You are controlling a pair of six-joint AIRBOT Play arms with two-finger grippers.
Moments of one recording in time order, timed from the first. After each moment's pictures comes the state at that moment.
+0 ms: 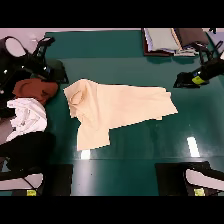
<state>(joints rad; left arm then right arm) -0.07 -1.38 1.50 1.29 -1.32 -1.42 -0.08 -1.28 1.40 -1.34 1.43 1.50</state>
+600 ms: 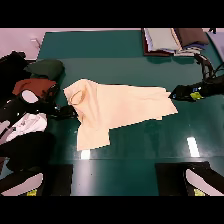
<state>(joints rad) -0.04 -1.17 0.77 1.00 -0.99 -1.42 -0.08 -1.02 1.09 -1.19 1.32 1.48</state>
